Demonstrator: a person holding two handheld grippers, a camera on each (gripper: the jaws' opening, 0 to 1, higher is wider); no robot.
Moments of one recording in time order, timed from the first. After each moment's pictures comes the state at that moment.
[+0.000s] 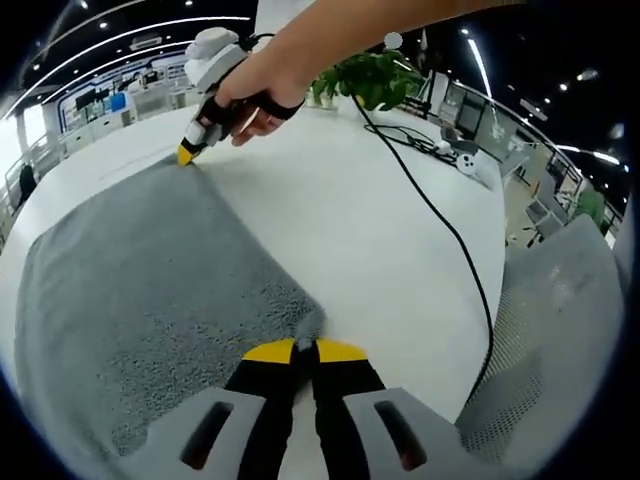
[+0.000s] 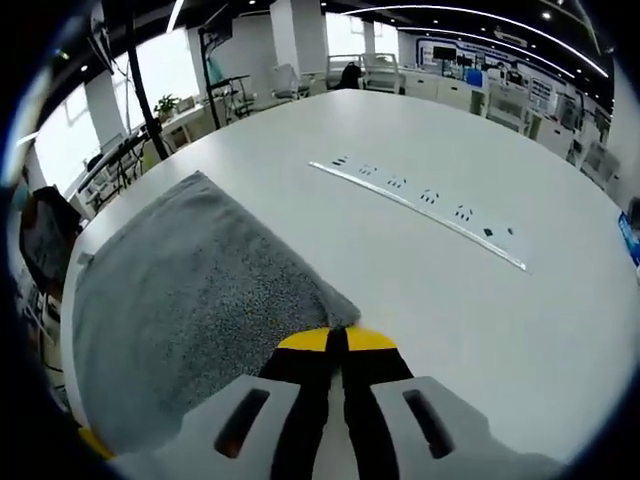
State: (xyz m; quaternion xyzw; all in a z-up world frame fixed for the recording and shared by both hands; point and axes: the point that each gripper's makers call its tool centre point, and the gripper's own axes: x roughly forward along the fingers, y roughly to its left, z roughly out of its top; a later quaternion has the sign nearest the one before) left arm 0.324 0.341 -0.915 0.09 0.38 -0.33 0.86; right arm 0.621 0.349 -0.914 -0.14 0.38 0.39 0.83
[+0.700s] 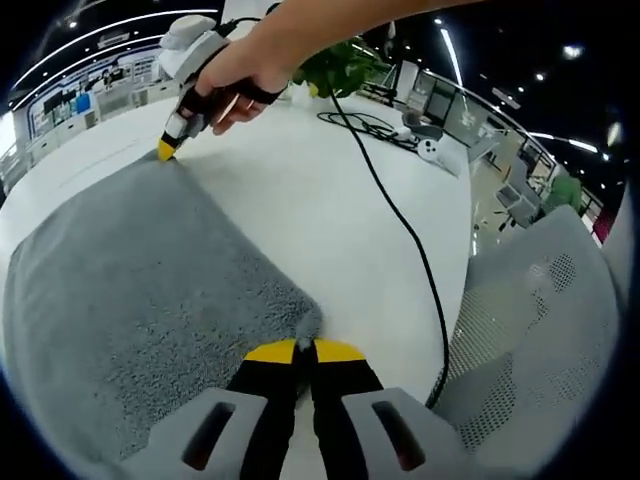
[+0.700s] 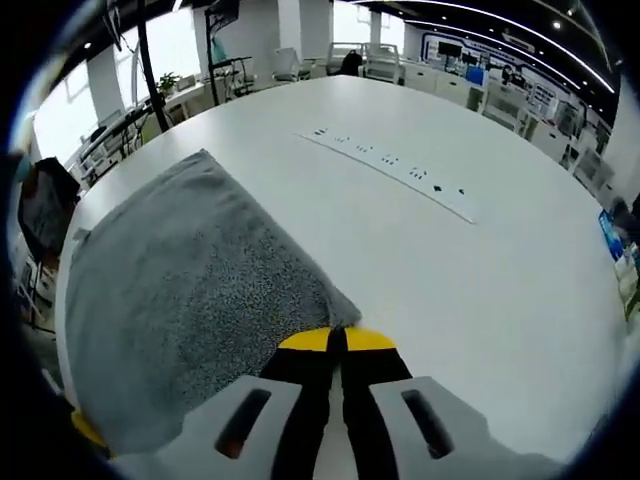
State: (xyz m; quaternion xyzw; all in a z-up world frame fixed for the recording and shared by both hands) left arm 0.298 0.270 -0.911 0.09 0.40 -0.40 0.82; right arm 0.605 0.262 -0.918 -0.18 0.39 0.36 0.83
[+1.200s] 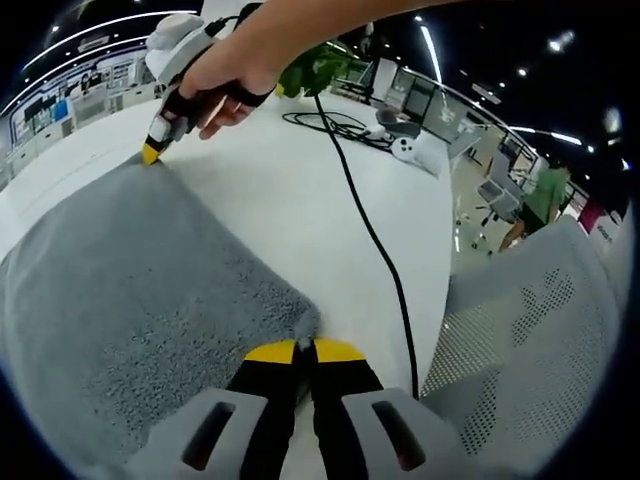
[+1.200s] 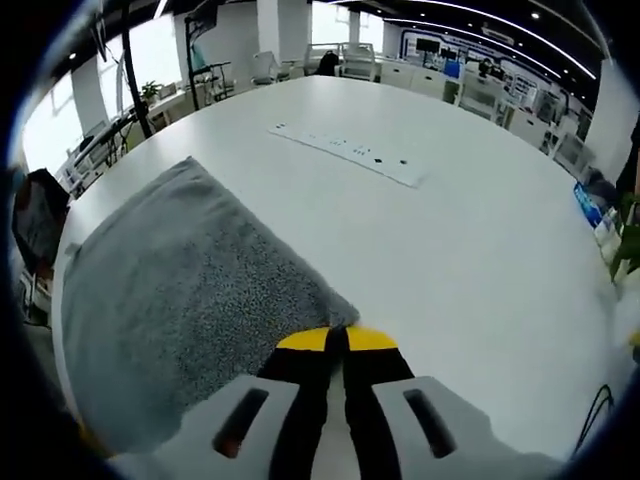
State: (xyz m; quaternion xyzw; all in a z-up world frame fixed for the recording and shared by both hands) left arm 0.297 0.210 -0.912 0.09 0.39 -0.44 0.80; right arm 0.607 0.205 -0.917 -0.15 0.38 0.33 0.85
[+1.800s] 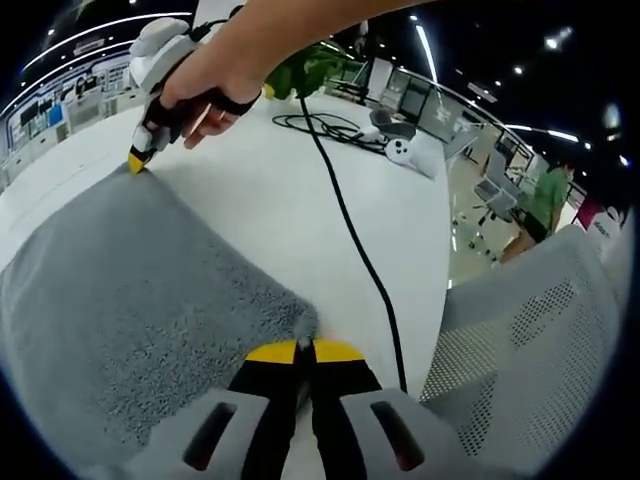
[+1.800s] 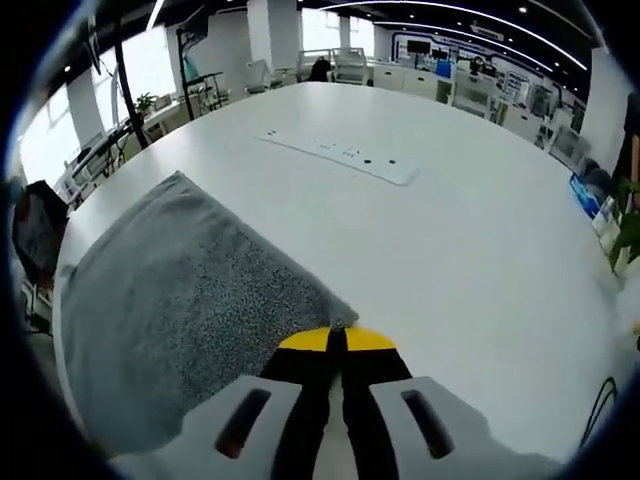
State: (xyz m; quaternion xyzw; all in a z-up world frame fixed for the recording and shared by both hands) left arm 0.300 0.187 -0.904 0.10 0.37 -0.45 0.80; right arm 0.596 0.199 -0.909 -0.15 0.38 0.32 0.85
